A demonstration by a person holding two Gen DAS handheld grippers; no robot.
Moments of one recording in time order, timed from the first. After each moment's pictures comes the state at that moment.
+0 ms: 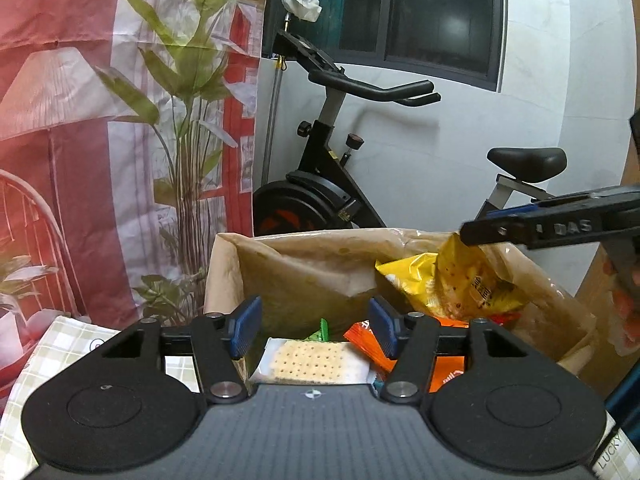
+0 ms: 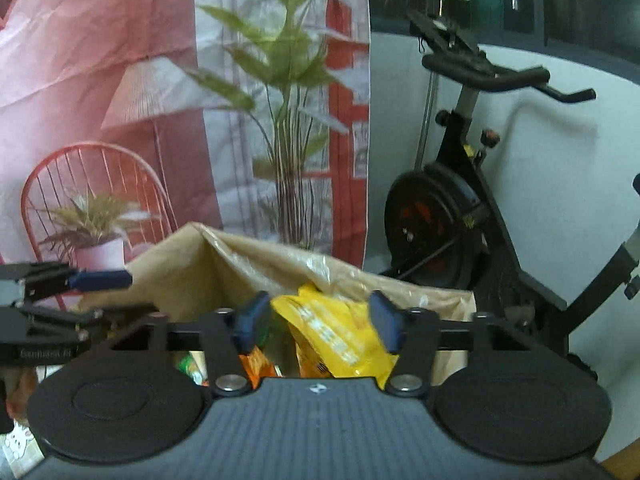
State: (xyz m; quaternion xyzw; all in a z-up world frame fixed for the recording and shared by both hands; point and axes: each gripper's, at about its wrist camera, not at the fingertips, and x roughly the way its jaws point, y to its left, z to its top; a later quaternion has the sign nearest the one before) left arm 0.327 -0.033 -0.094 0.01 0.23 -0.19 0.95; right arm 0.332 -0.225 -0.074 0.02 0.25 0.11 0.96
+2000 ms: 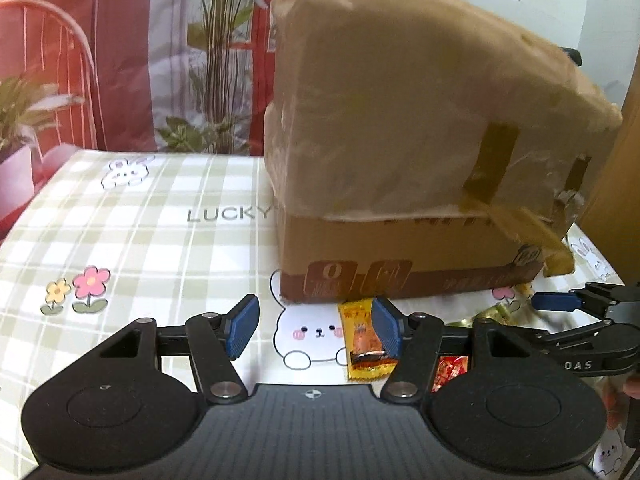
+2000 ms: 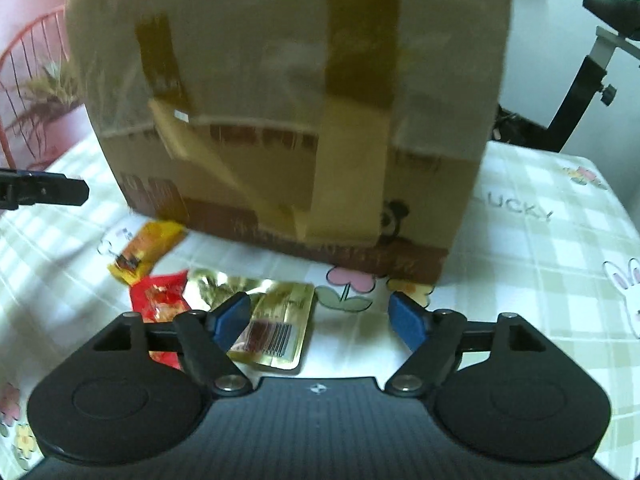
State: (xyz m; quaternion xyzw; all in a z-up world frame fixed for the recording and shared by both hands) left arm 0.262 0.025 -0.235 0.01 0.36 -0.17 0.92; right arm 0.199 -0.166 -0.299 0.05 0.37 0.05 0.93
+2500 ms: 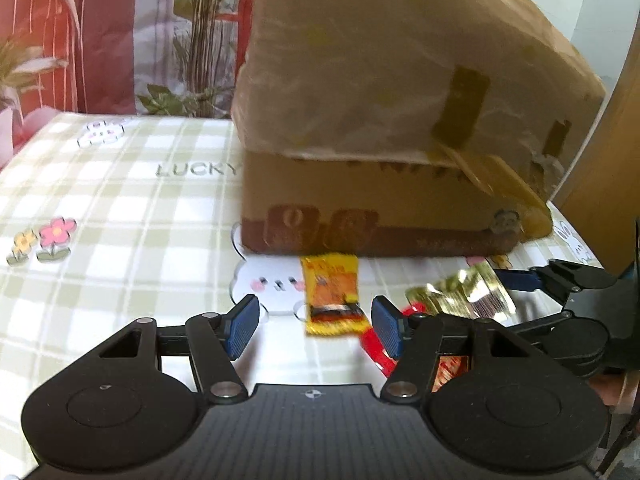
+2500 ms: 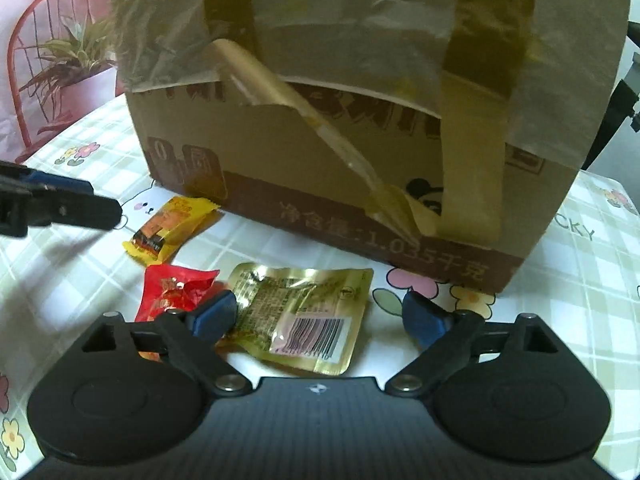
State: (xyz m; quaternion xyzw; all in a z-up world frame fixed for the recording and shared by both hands) left arm 0.240 0.014 -0.256 -0.02 0.39 -0.19 0.90; right arm 0.199 -0.134 -0.305 0.00 0.36 0.08 0.93
